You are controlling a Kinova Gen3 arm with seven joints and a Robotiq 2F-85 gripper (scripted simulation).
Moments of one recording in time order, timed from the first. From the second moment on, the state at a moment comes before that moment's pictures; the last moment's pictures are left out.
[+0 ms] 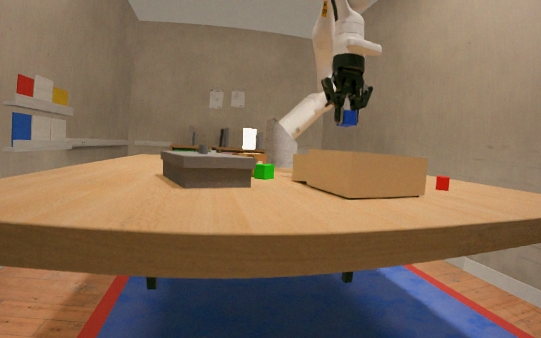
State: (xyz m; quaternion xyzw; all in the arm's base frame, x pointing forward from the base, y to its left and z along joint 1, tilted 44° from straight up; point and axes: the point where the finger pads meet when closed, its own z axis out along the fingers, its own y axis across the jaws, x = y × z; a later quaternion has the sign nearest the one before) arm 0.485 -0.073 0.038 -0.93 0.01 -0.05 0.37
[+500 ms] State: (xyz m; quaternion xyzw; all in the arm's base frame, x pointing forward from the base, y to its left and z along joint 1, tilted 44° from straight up) arm 0.482 -0.095 0.060 -0.93 0.01 -0.05 0.37
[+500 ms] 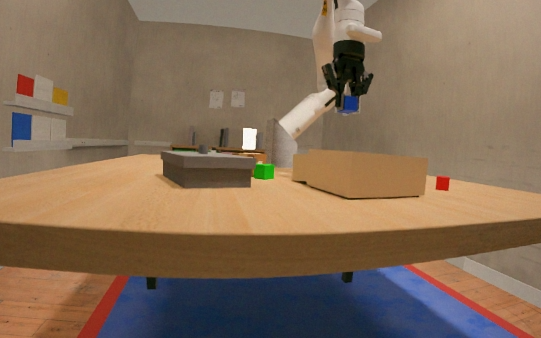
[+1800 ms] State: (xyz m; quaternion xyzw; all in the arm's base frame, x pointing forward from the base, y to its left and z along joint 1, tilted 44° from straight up) arm 0.401 -0.013 0.151 -0.89 0.21 0.03 0.40
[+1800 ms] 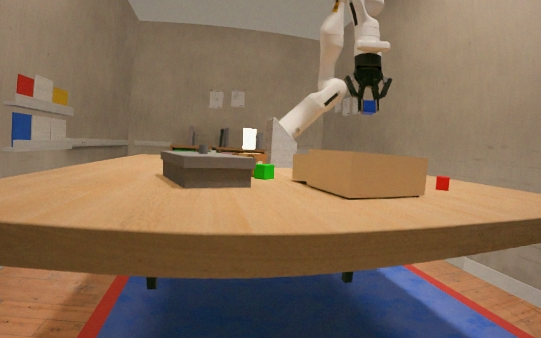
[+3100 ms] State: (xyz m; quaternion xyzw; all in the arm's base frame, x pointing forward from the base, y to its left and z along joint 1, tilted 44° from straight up) arm 0.304 0.046 0.171 -0.83 0.41 0.11 0.36
